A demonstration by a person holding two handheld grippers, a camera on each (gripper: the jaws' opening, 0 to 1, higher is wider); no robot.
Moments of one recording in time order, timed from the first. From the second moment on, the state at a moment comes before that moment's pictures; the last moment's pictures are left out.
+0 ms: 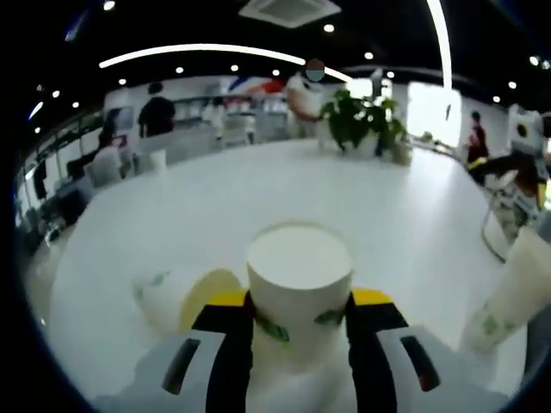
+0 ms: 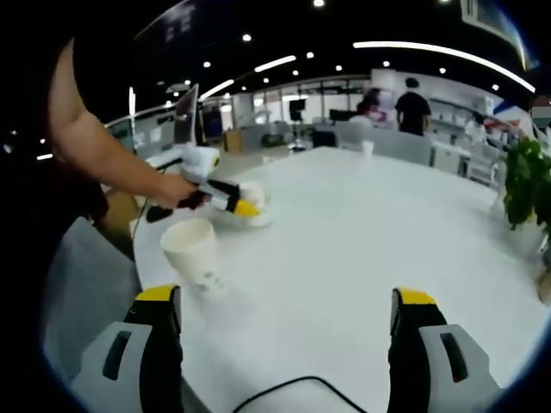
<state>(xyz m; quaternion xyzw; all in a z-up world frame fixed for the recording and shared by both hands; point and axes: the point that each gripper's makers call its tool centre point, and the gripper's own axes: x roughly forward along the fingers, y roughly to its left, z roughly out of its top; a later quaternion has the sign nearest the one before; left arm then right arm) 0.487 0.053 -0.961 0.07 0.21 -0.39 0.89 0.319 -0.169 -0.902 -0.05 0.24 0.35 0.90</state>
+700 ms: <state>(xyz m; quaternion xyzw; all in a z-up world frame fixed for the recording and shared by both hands) 0.497 0.037 -0.926 0.07 0.21 -0.43 0.87 0.333 -0.169 -0.896 -0.06 0.23 0.36 0.90</state>
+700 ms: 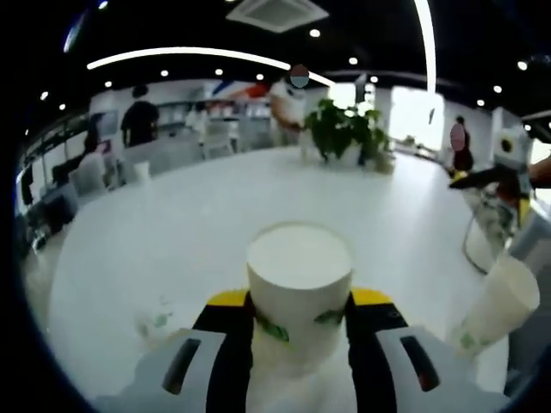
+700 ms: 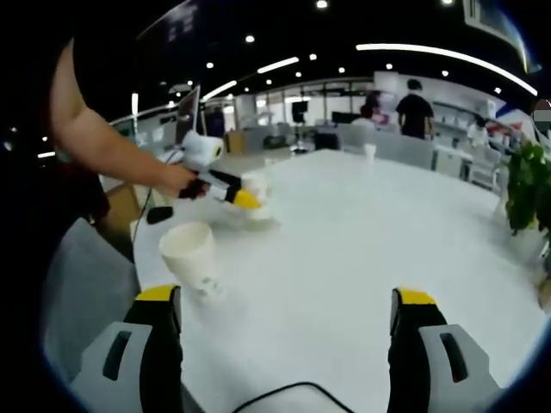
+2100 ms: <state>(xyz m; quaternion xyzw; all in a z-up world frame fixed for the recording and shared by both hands) 0.510 0.045 -0.837 0.10 0.16 -0.46 0.87 0.334 -0.165 -0.890 -0.06 0.22 0.36 0.90</state>
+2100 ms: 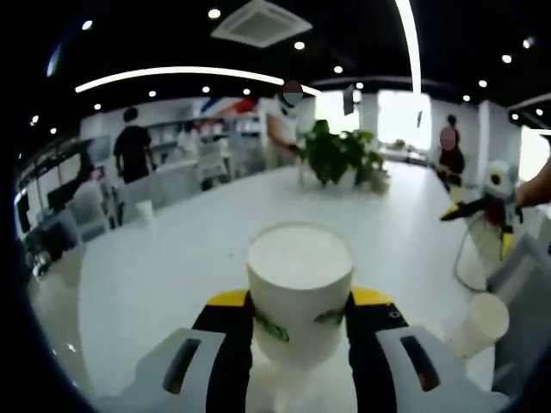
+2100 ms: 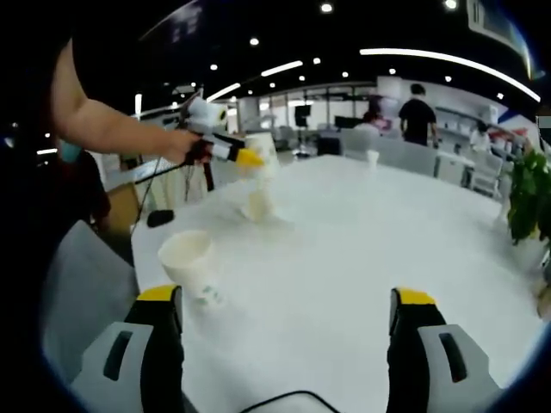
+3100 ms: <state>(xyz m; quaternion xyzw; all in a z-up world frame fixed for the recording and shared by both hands) 0.482 0.022 -0.804 0.12 0.14 -0.50 0.85 0.338 -0.165 -0.873 -0.07 0.20 0.36 0.91</state>
